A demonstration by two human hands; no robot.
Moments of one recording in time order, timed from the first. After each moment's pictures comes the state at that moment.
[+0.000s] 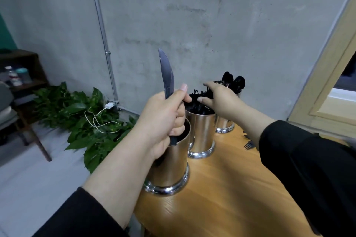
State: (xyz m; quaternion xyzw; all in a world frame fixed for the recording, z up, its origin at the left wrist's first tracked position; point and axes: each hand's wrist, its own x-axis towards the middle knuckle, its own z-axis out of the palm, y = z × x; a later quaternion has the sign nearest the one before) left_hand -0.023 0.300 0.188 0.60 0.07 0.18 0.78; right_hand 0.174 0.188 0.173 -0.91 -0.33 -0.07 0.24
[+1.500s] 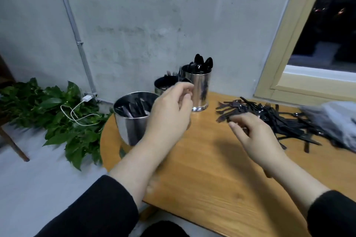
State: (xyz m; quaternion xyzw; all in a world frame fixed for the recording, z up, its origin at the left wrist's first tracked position) left_hand -0.035 0.226 0.148 0.84 0.01 0.33 0.43; right_hand 0.042 0.000 0.093 -0.90 -0.26 -0.17 0.32
